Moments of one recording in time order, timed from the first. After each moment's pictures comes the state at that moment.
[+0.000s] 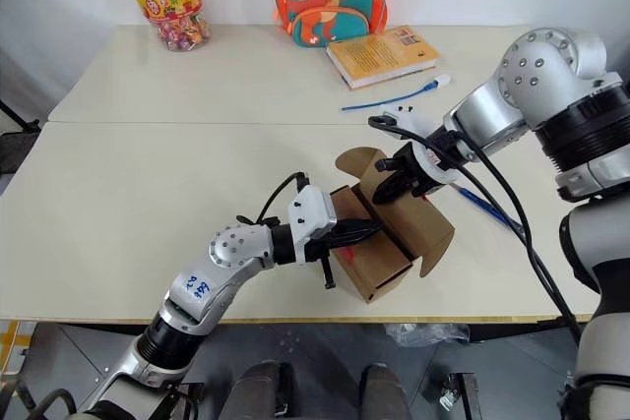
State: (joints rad) left arm -0.45 0.31 -0.39 -0.32 -0.24 0.45 -0.67; right arm -1.49 -0.91 0.73 0.47 1.53 1.61 0.22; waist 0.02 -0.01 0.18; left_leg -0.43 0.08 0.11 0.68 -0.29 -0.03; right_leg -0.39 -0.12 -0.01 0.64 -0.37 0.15
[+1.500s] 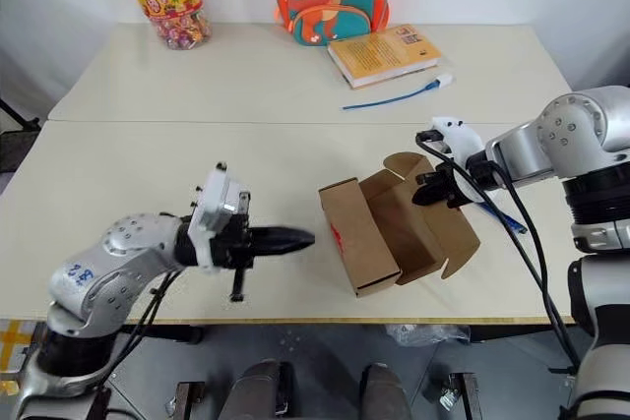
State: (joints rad) left arm -0.43 0.51 -0.06 -0.49 -0.65 0.70 -0.86; right arm -1.14 -0.93 0.32 0.26 1.09 1.61 0.28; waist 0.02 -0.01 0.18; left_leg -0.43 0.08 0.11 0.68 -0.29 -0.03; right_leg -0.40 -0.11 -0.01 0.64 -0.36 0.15
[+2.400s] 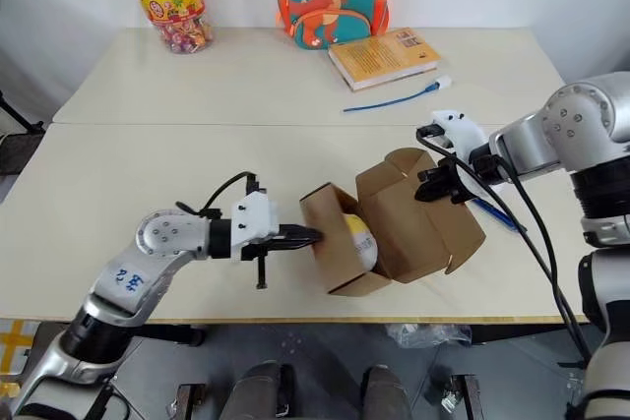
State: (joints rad) left arm -0.37 0.62 -0.26 -0.33 -0.26 0.46 -0.88; right arm -1.23 -0.99 0.43 0.25 1.12 1.61 0.36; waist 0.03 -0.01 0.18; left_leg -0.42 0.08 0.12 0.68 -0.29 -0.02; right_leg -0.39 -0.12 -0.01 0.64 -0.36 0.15
